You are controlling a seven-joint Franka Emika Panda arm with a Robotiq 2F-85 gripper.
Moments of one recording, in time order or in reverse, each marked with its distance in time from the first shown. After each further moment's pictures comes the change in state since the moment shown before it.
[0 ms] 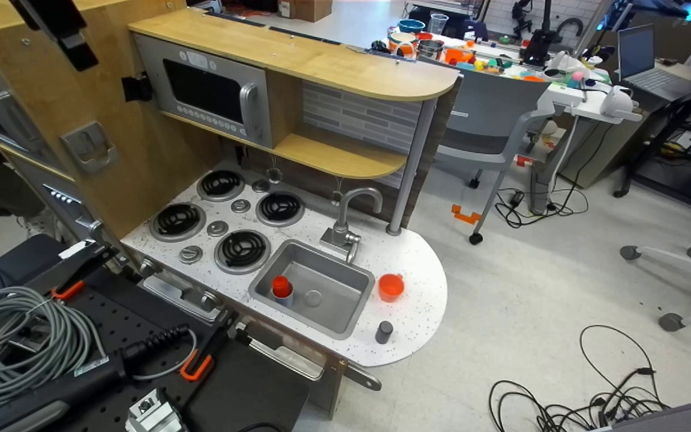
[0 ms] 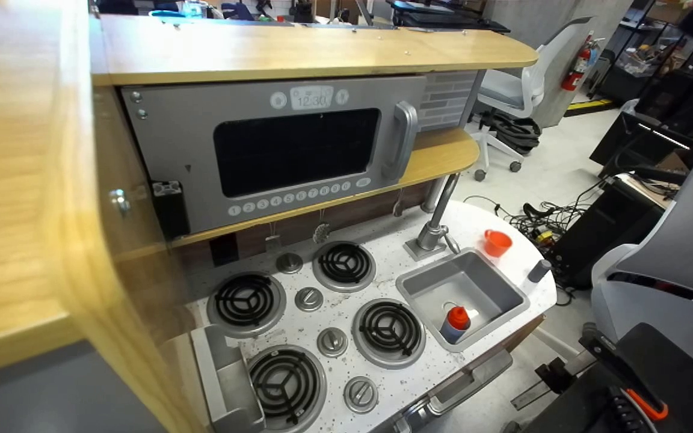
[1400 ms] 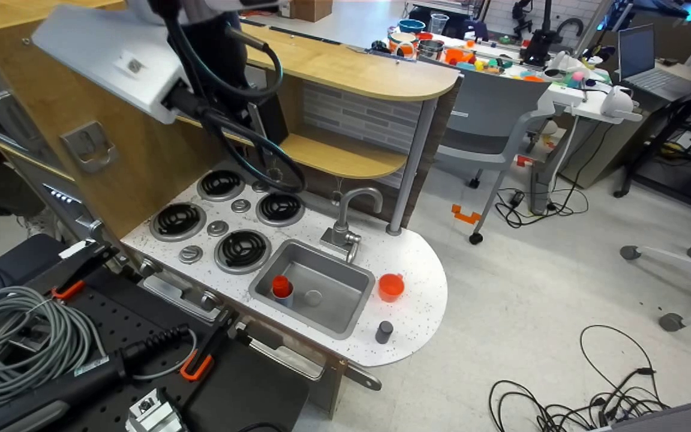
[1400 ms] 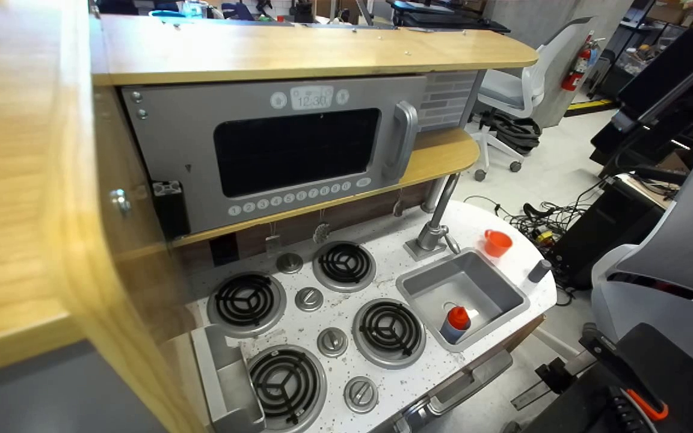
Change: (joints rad) arm -0.098 0.371 -0.220 0.038 -0.101 0.327 -0.402
